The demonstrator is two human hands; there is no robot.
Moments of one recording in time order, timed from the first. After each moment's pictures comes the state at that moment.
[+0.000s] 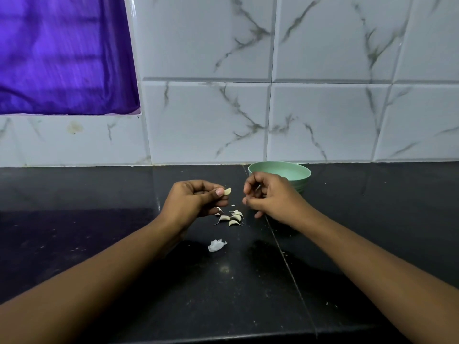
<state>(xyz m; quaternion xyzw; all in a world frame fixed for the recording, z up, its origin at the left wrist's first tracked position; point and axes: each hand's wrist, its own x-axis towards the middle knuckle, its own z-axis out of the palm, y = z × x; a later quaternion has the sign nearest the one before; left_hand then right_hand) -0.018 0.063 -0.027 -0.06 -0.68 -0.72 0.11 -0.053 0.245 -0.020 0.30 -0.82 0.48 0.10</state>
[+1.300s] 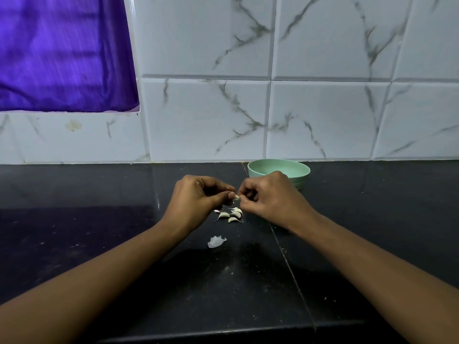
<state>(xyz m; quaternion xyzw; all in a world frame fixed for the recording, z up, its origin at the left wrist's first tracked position) -0.009 0.066 -0.025 -0.15 -0.82 -0.50 0.24 -0.041 0.239 -0.014 0.37 -0.85 0.22 0.29</state>
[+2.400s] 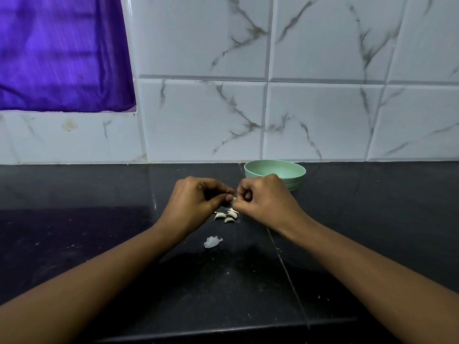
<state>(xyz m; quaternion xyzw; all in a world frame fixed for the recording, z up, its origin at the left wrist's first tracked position) -0.004 0.069 -0.024 -0.19 -0.85 -0.40 0.29 -0.035 0.233 -0.017 0.31 -0.87 0.26 0.28</state>
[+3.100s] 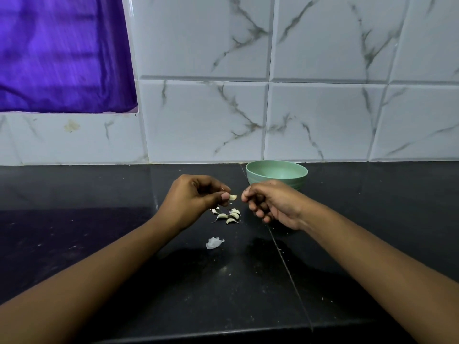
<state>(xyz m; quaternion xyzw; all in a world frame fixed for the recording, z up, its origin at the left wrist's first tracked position) -0.014 0.055 -0.024 -0.18 -0.81 -0.52 0.20 -0.044 0.245 -0.010 0.17 -0.77 0.61 -0.13</state>
